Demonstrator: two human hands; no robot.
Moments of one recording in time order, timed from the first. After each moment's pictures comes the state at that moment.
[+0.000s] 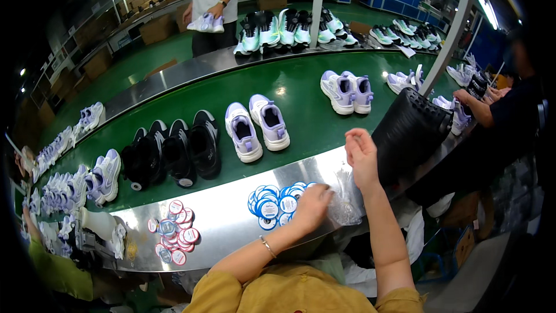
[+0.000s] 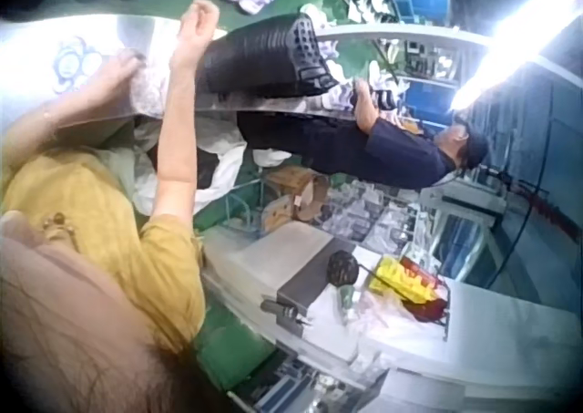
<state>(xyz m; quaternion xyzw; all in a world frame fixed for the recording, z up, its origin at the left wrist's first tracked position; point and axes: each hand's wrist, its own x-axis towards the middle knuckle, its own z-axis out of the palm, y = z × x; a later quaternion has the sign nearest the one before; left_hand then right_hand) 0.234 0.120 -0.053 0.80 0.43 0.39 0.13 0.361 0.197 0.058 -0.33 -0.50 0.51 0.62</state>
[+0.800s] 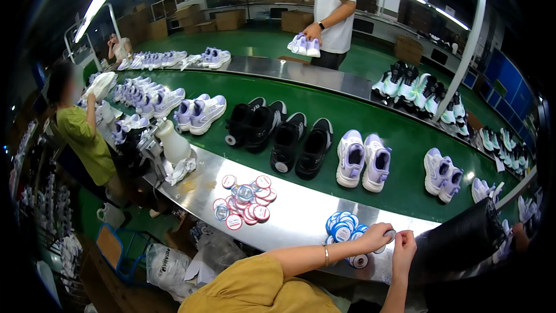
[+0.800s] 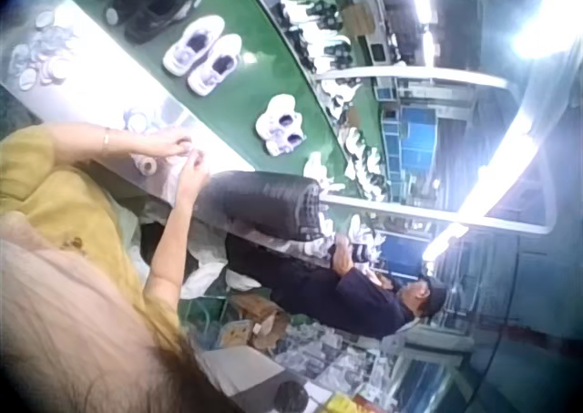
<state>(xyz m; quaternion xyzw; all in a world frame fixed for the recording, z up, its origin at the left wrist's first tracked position) 0.217 0.143 -0.047 0.59 0.51 0.51 0.37 0.339 0.143 0.005 -0.50 -0.70 0.31 0.41</state>
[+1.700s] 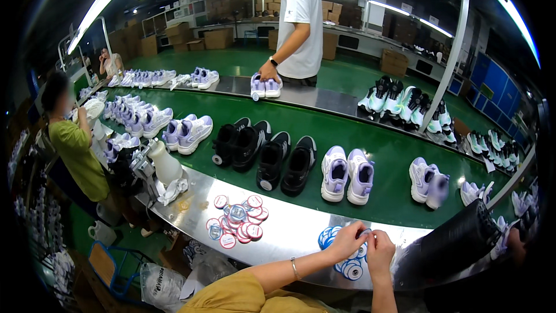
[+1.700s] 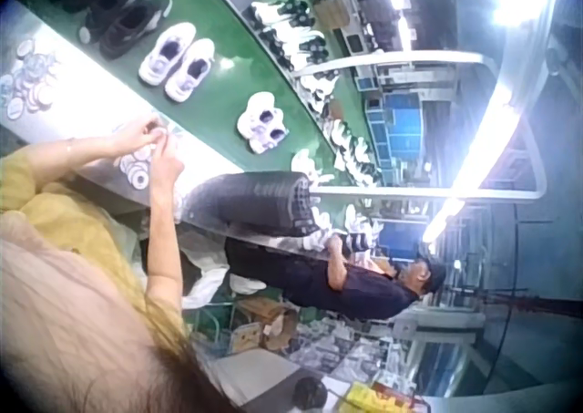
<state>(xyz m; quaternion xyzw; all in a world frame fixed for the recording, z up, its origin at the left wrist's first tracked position) 0.163 0.107 -0.005 0.52 0.55 0.56 0.33 0.285 0.132 0.021 -0.43 -0.81 0.13 0.39</state>
